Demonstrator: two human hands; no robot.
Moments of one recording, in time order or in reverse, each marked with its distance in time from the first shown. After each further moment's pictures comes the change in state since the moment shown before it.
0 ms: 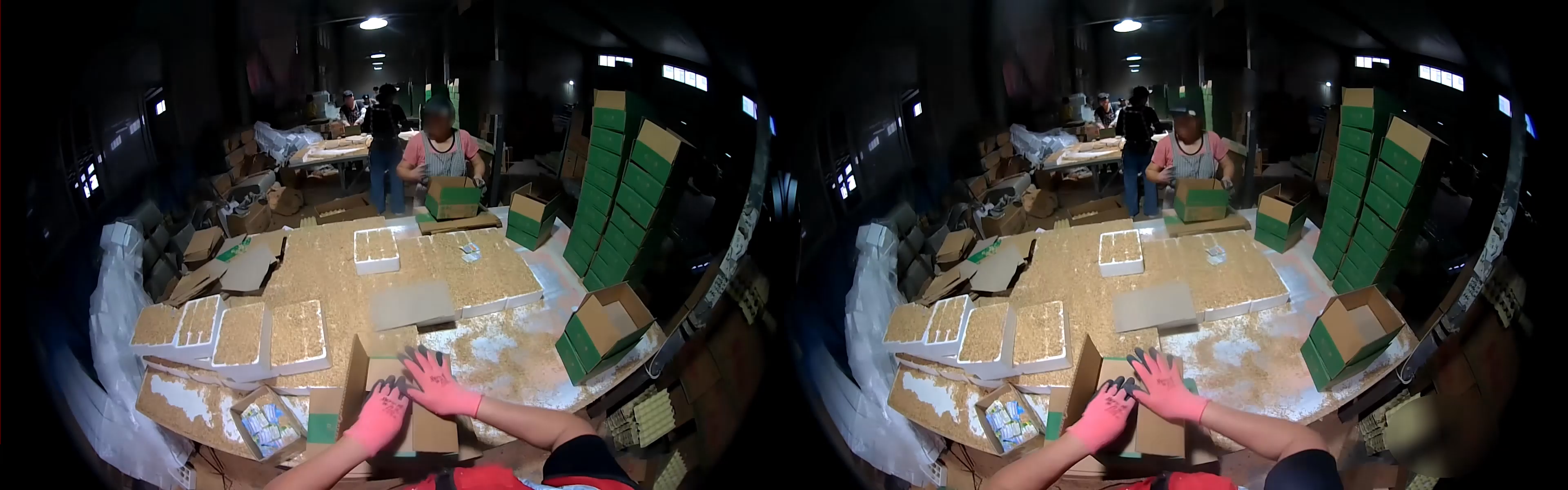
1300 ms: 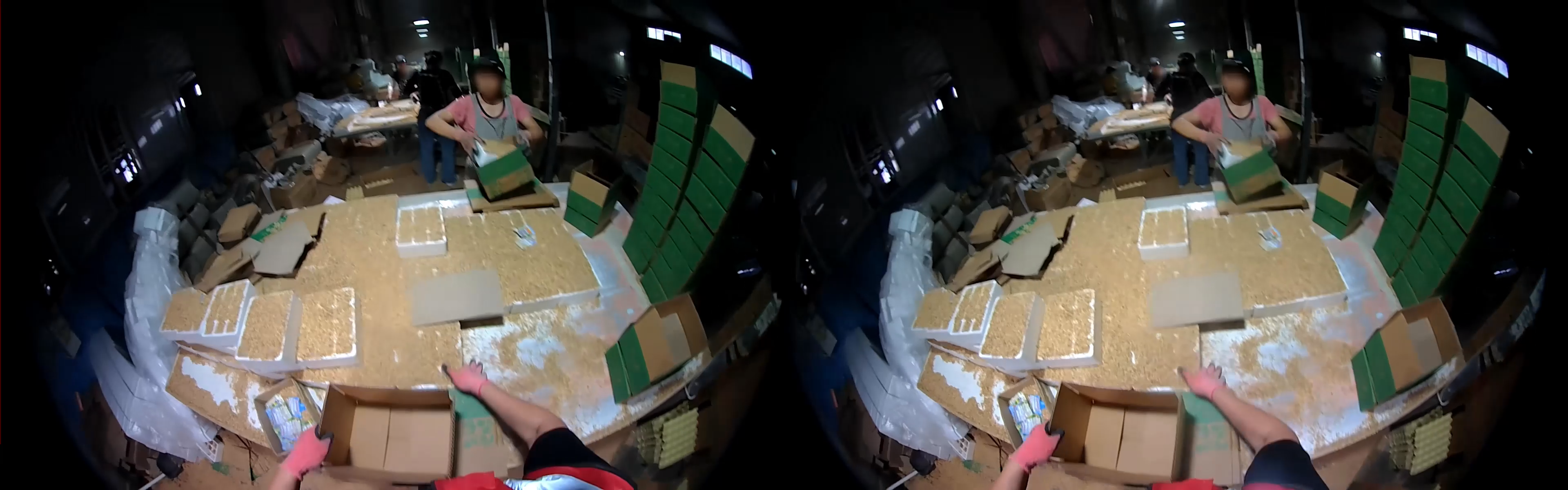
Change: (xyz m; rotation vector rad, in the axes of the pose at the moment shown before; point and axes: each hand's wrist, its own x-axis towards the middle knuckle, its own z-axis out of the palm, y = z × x) left_hand -0.137 -0.084 0.053 -1.060 -0.257 -1.229; right_hand 0.082 0.165 0.195 0.182 -0.485 0.750
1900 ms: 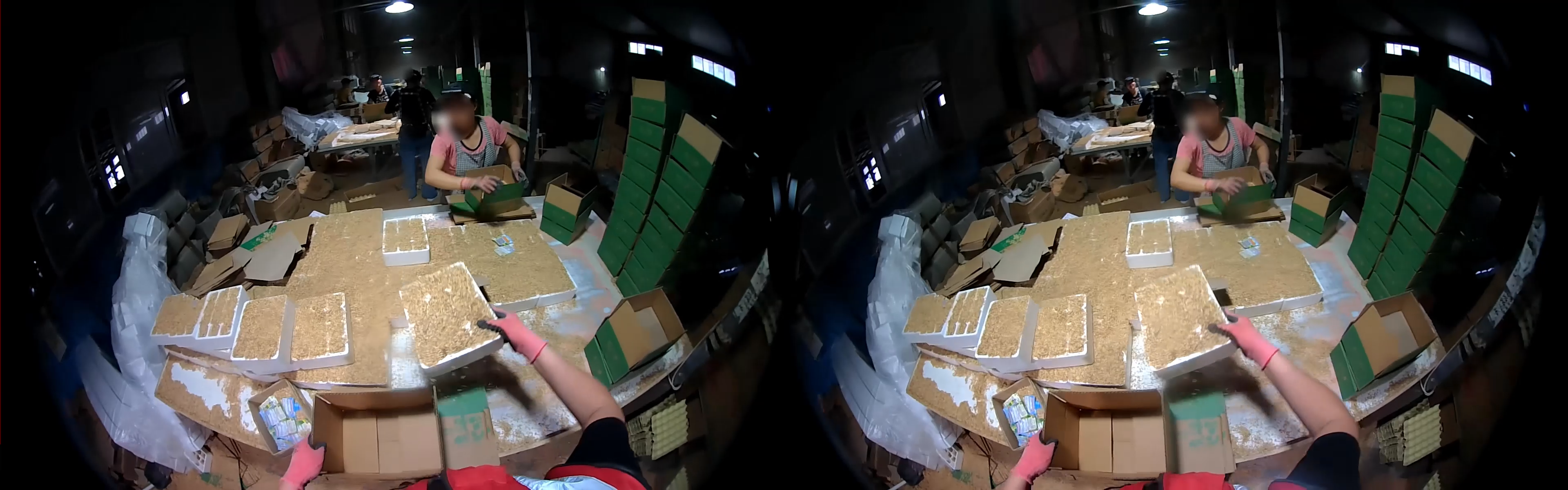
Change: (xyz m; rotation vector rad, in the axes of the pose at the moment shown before) left_hand -0.033 -0.047 0.017 -0.101 0.172 0.245; right_hand -0.098 0.027 -0.193 1.096 0.060 -0.387
